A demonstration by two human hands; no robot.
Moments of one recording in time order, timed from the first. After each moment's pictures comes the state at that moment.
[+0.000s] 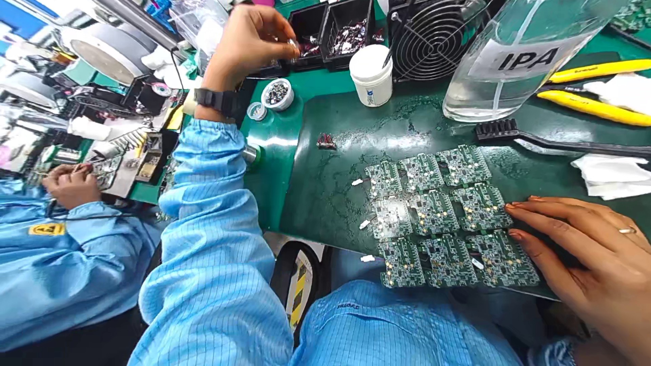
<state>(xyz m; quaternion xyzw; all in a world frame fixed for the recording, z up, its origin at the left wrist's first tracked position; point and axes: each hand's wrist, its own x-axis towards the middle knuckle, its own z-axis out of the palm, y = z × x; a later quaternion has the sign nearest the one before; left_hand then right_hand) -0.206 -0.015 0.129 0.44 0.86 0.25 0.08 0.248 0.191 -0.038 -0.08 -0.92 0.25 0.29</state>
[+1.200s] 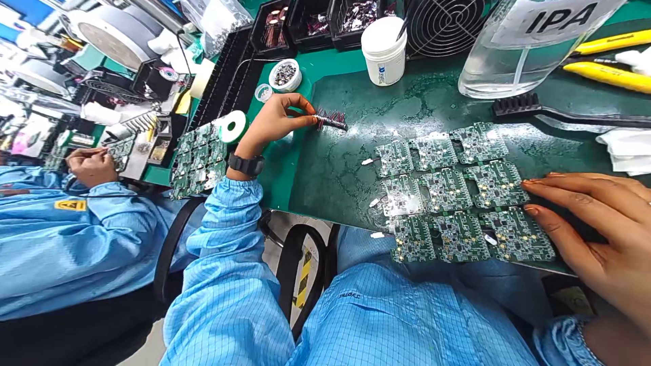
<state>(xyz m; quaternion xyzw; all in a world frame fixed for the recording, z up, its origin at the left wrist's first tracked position) -0.138 -0.095 0.043 0.41 0.84 0.30 0.19 0.251 0.195 -0.043 -0.09 -0.92 0.26 0.27</state>
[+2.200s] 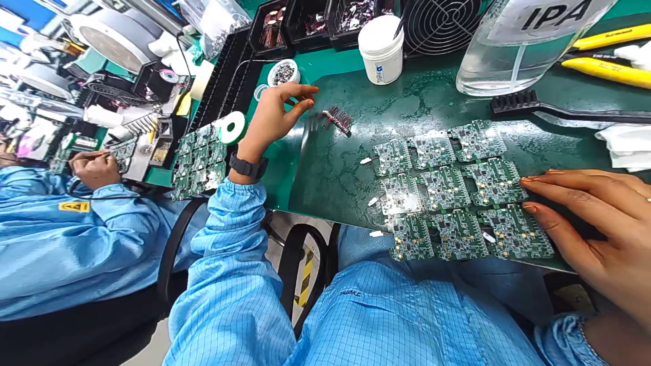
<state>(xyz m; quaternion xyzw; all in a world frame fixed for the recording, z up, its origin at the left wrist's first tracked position) -0.133 -0.086 0.050 0.51 0.83 0.21 0.03 0.251 0.194 -0.044 -0.08 -0.92 0.27 0.28</state>
